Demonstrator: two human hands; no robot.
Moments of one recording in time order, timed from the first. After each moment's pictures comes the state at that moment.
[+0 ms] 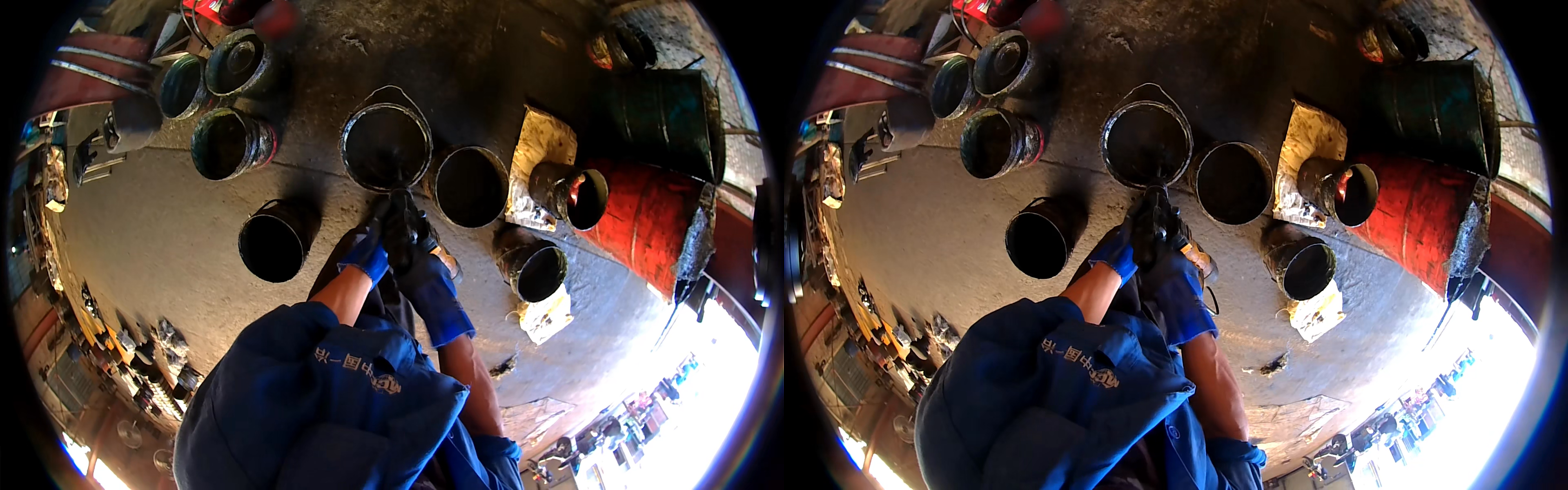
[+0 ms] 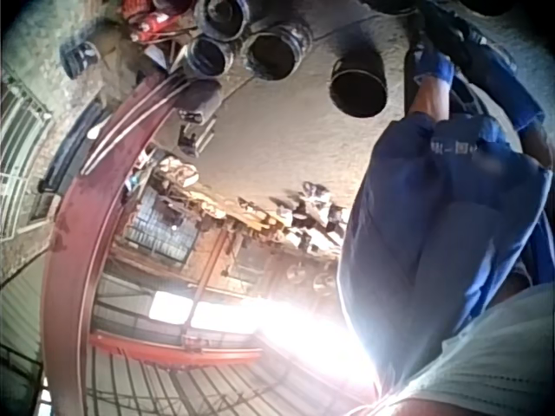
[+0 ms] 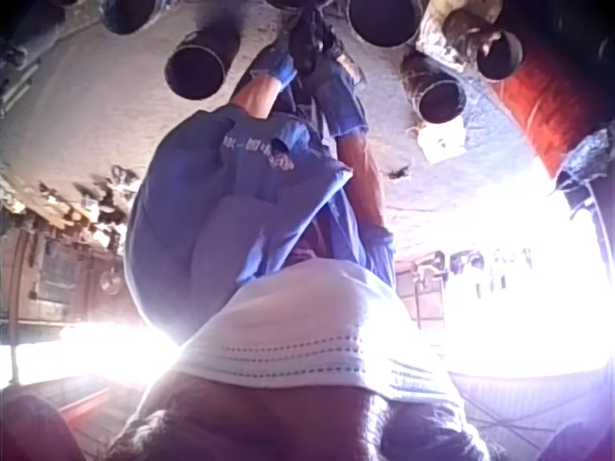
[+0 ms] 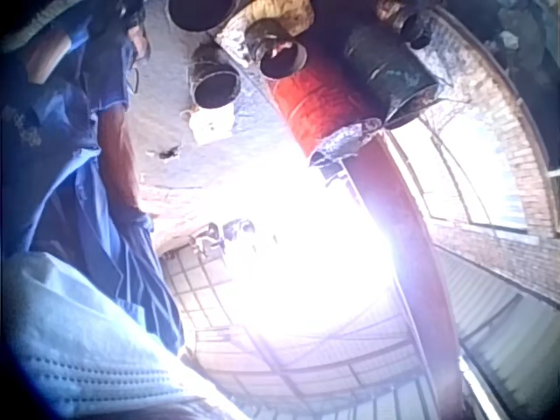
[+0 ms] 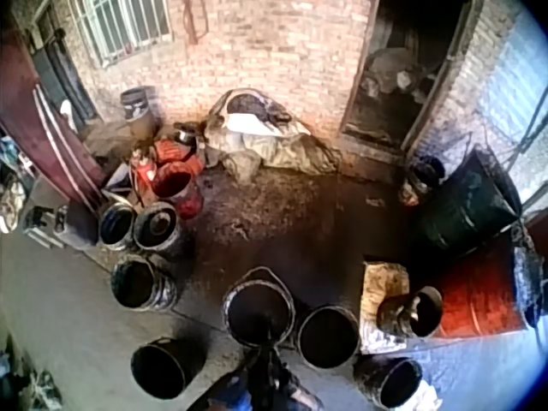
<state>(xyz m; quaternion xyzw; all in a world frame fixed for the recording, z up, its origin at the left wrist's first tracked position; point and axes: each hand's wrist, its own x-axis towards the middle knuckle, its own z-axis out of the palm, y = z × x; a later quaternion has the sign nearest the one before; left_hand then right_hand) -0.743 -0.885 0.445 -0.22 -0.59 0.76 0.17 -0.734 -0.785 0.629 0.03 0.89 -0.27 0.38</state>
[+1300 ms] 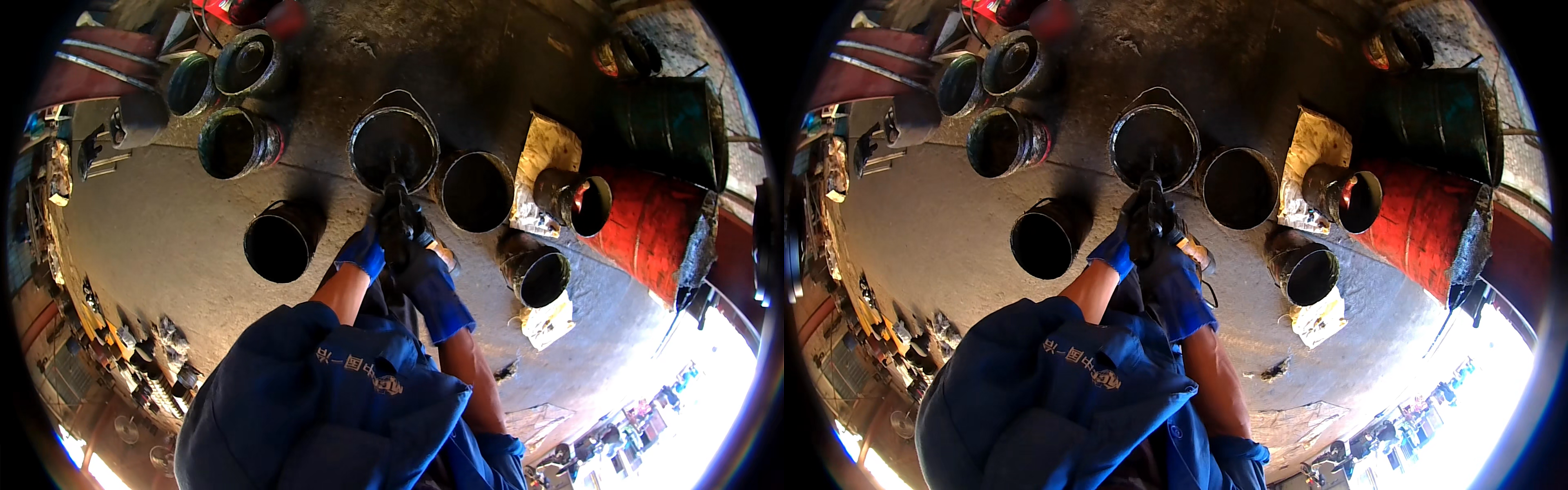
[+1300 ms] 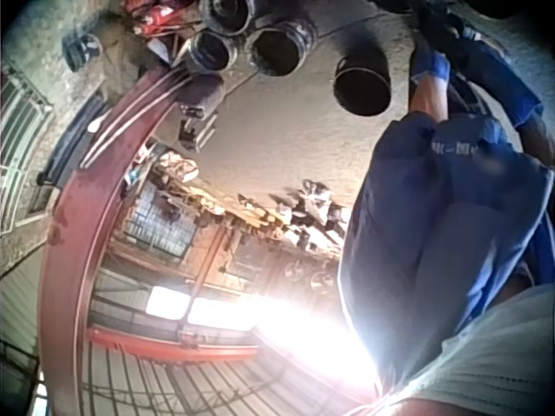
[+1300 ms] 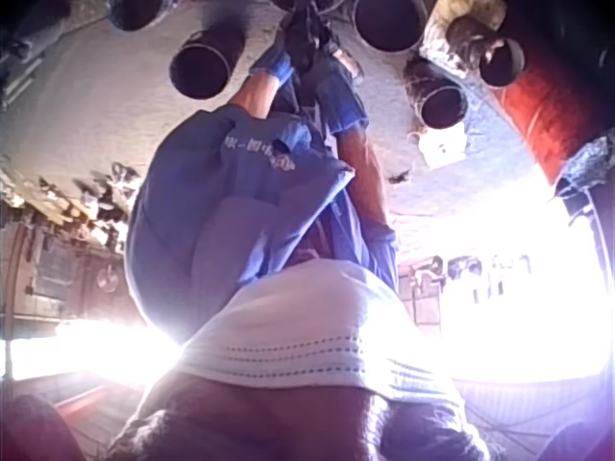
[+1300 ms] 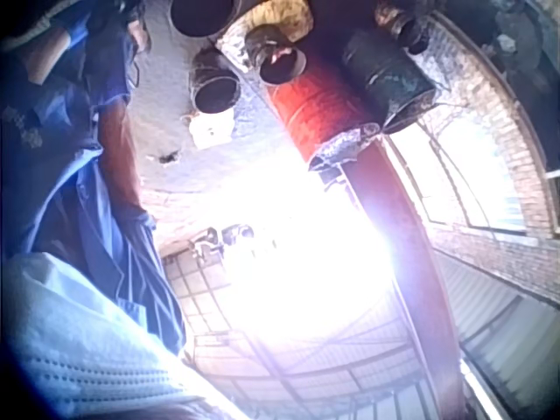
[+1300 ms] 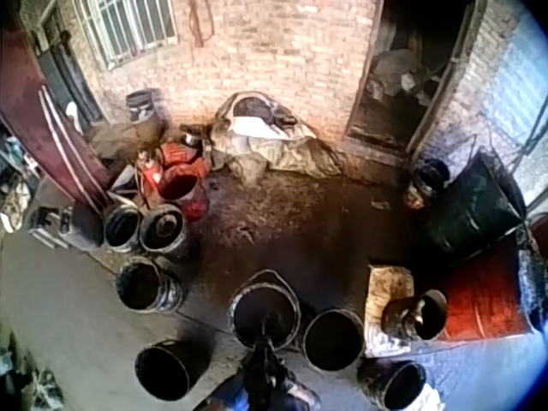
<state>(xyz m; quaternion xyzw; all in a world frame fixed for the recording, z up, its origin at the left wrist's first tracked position) -0.743 -0.927 0.436 -0.32 -0.05 0.90 0.29 -0.743 -0.801 0.626 0.00 0.86 -0.34 0.38</state>
